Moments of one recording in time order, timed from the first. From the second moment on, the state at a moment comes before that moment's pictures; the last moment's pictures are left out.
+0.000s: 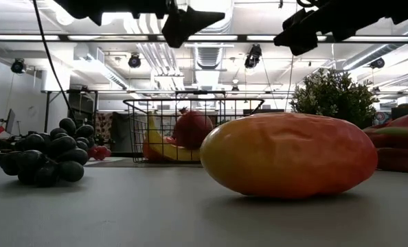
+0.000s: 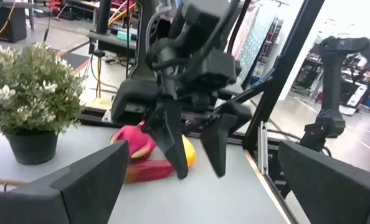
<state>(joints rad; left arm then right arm) -0.09 1.43 0.84 0.57 0.05 -0.26 0.27 1.16 0.61 0.13 -0.03 -0.12</state>
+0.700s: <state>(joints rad) -0.09 1.43 0.81 0.57 -0.01 -0.26 0.27 1.17 0.61 0.14 0.08 -0.03</state>
